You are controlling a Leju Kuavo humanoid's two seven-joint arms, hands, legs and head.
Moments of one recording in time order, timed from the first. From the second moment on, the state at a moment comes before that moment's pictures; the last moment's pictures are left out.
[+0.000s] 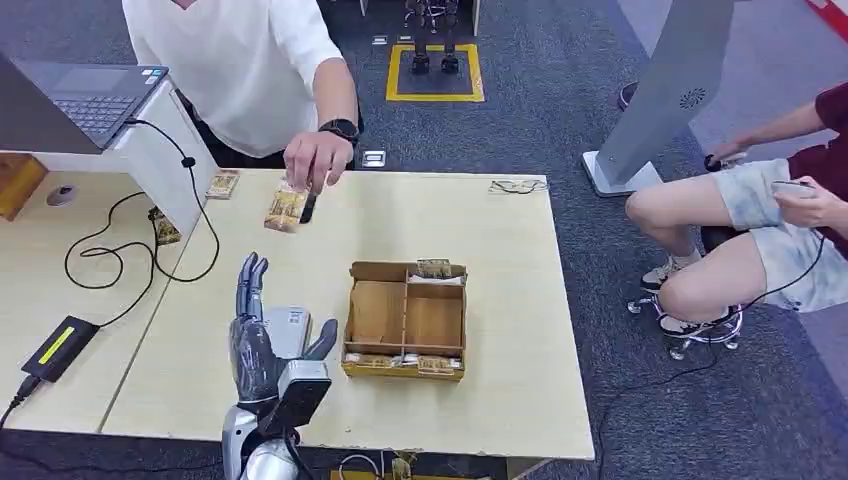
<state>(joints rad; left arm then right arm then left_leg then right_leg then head) -0.02 -0.18 -0.31 -1.44 -0.61 0.69 -0.29 0.03 0.24 -1.46 -0.61 1.57 -0.17 -0.02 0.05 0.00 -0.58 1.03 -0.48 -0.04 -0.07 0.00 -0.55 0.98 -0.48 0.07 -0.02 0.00</state>
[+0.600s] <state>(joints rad) -0.15 -0.18 -0.31 -1.31 -0.65 0.69 -0.30 0.03 0.21 -1.42 -0.59 1.57 -0.20 -0.02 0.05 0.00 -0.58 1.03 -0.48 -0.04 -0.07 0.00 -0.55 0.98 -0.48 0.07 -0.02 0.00</state>
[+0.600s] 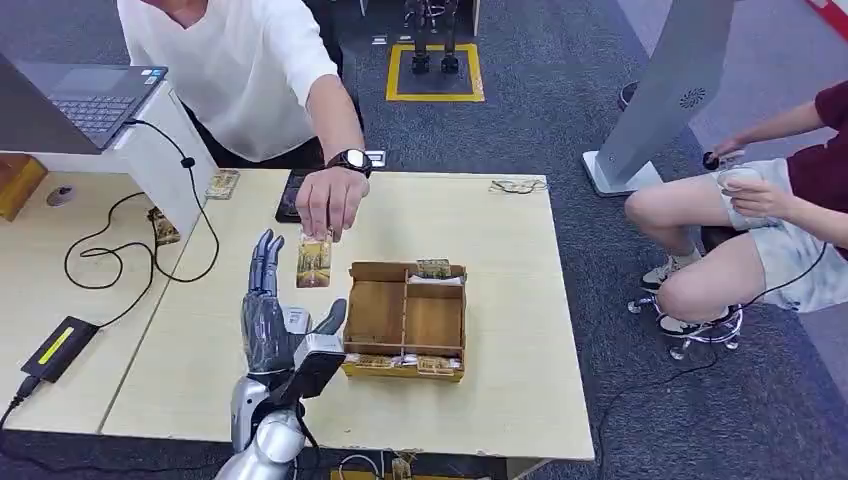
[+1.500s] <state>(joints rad) -0.21 -0.30 0.07 -1.34 -1.05 0.70 -0.52 0.02 0.06 -1.32 -0.33 1.57 -0.32 -0.01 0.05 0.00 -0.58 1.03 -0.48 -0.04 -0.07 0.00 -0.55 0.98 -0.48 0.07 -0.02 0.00</state>
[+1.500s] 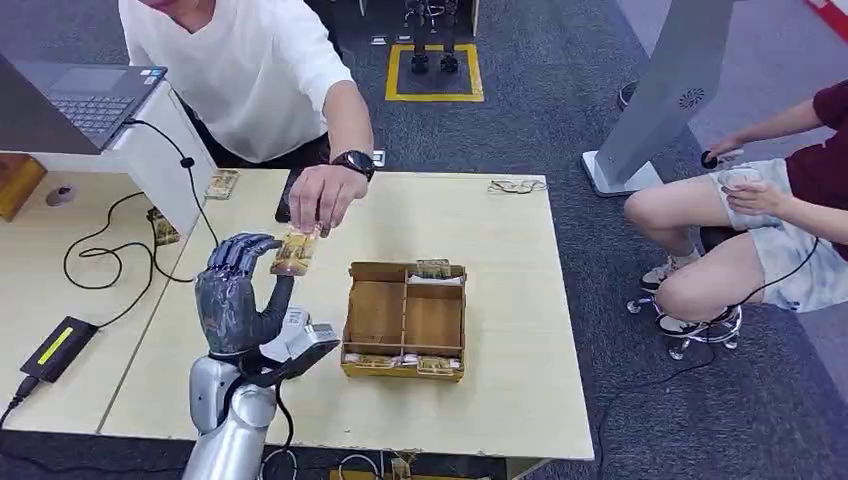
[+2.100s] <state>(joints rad) -0.21 -0.30 0.08 -1.37 -0.96 0.70 -0.55 0.01 0.06 -1.32 -0.32 1.57 -0.33 -0.02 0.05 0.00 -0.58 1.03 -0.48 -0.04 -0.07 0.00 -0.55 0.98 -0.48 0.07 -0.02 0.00</state>
